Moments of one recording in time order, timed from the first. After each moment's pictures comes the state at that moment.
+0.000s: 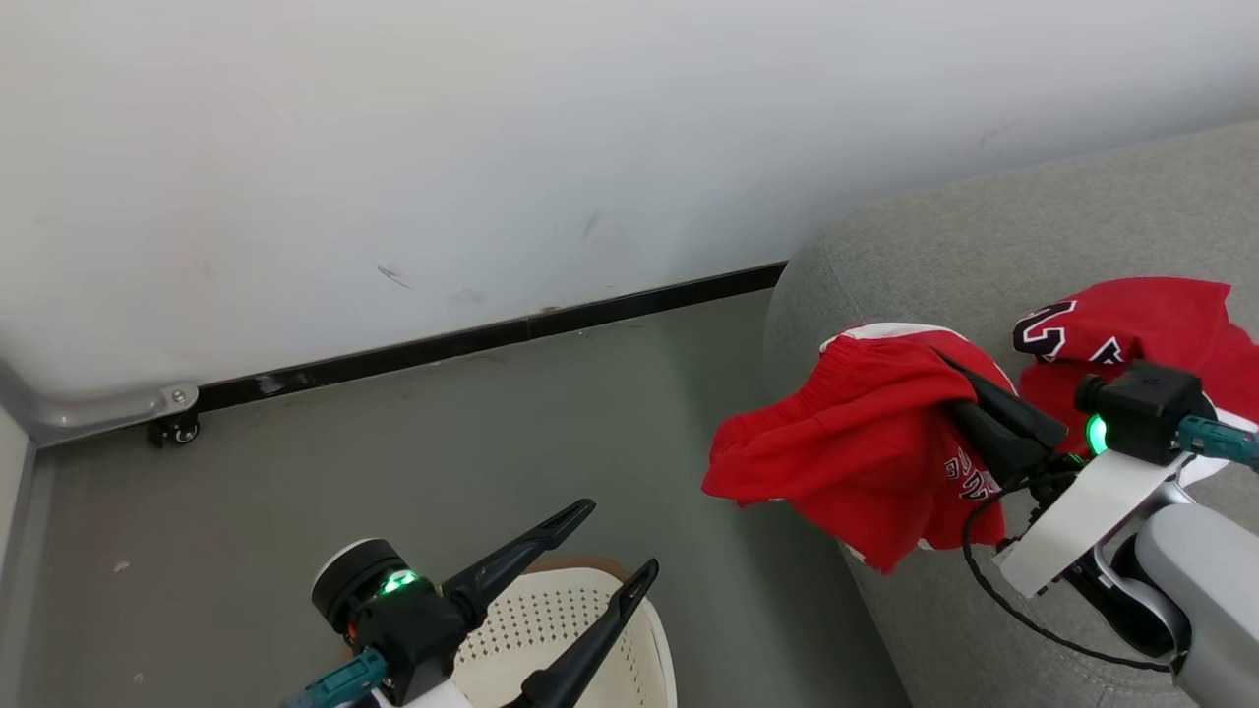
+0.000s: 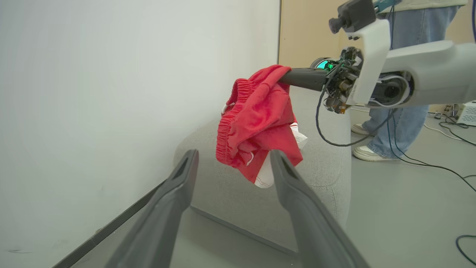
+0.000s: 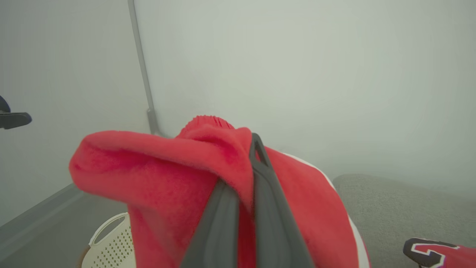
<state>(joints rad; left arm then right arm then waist) -0.23 0.43 -0.70 0.00 -0.47 -0.12 -0.22 -0.51 -0.63 0.78 0.30 0.74 0.13 -0.22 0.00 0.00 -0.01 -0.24</state>
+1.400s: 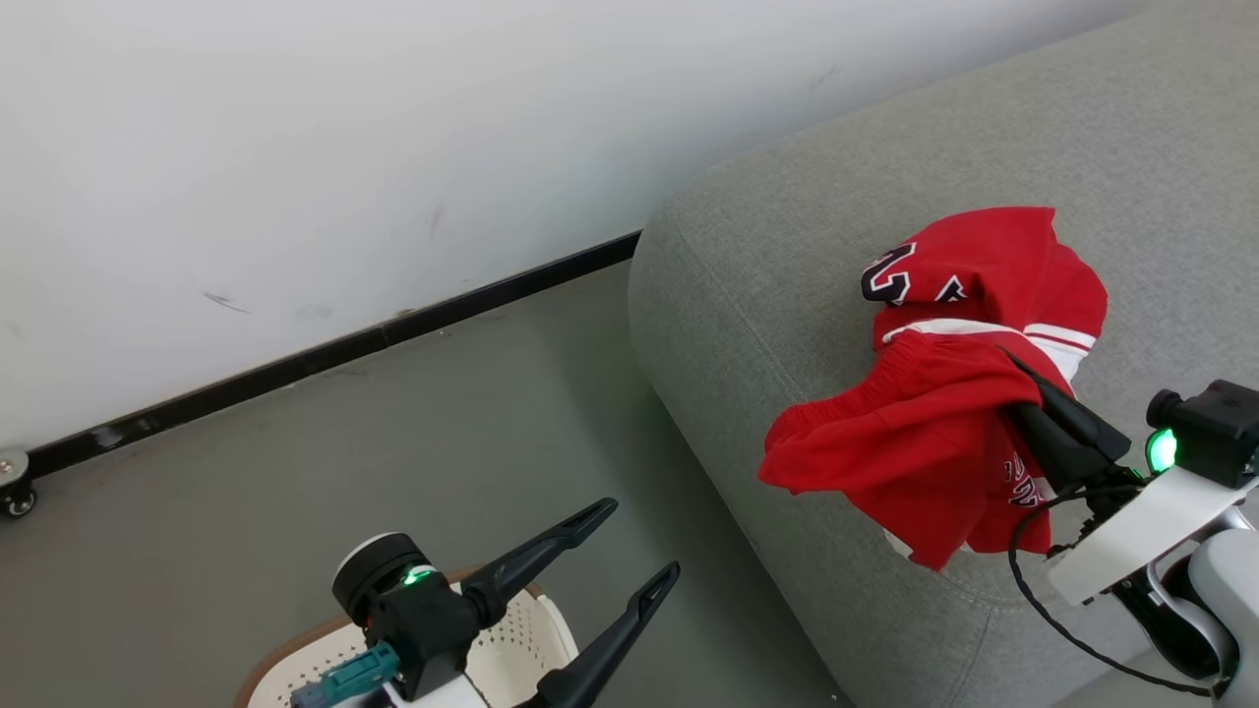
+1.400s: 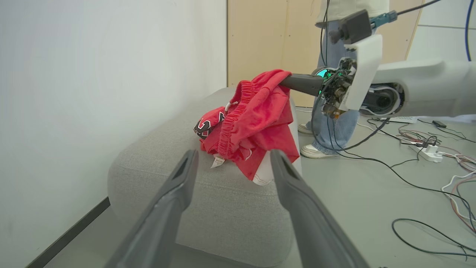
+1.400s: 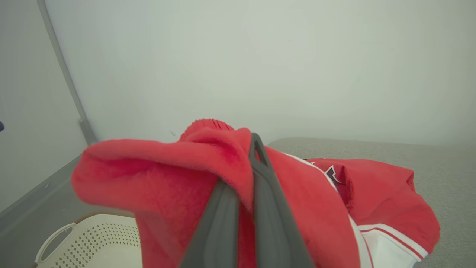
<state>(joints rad) -0.27 0.44 -0.76 0.00 -0.52 -0.12 -0.24 -0.38 -0.64 0.61 0.27 0.70 0.13 -0.24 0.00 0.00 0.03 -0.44</state>
